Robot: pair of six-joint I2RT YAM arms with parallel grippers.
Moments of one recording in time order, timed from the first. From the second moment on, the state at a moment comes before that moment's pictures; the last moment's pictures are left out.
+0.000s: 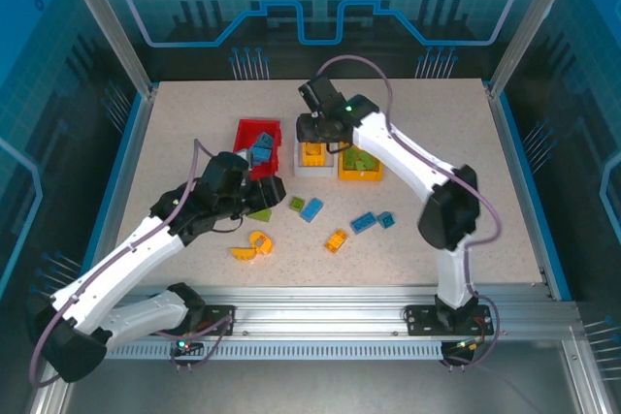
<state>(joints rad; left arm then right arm) -0.59 0.99 0.94 -0.71 0.02 -0.87 0.70 1.94 1.90 -0.87 0.15 0.52</state>
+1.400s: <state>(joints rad) -0.91 1.53 1.12 -0.62 0.04 -0.66 0.90 0.88 0.91 -0.94 0.49 0.84</state>
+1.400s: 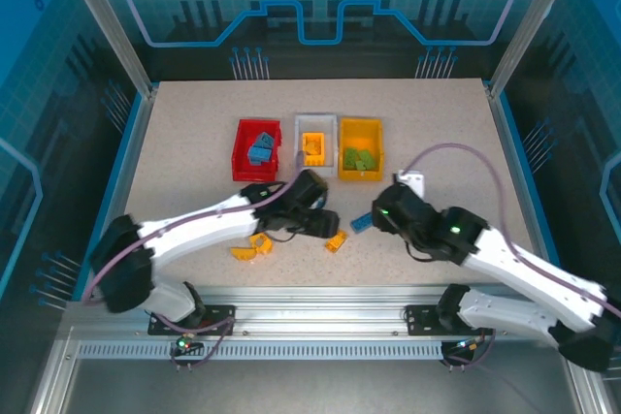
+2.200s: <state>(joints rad) -0.95 2.17 1.60 -0.66 0.02 -0.20 0.89 0.54 0.98 -1.11 0.53 0.82</state>
